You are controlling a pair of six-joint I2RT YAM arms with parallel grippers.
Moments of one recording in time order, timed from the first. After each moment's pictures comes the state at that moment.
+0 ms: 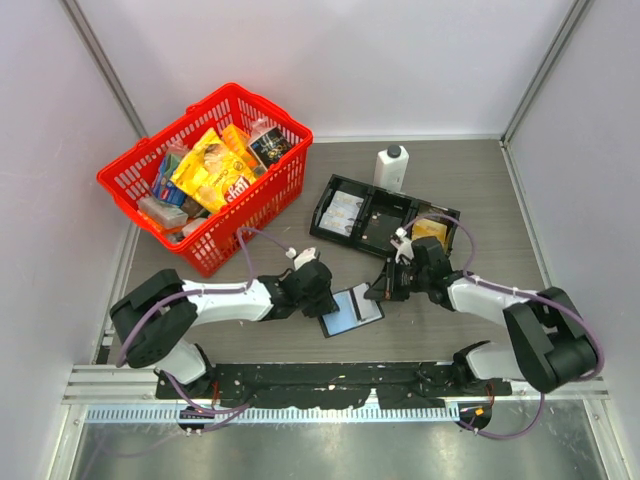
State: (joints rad) left arm -1.01 1.55 0.71 -0.06 -0.10 -1.13; right arm 0.39 1.35 0.40 0.16 -0.62 0.60
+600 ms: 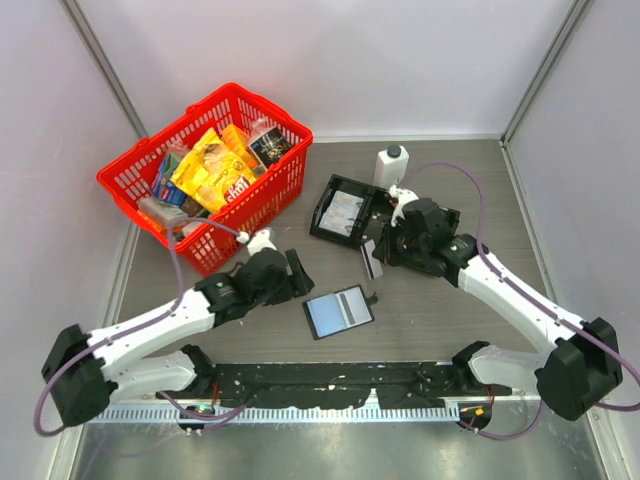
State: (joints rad) left arm -0.91 1.13 0.69 -0.37 -0.23 -1.04; right arm 0.50 1.14 0.82 -0.40 -0.18 0.39
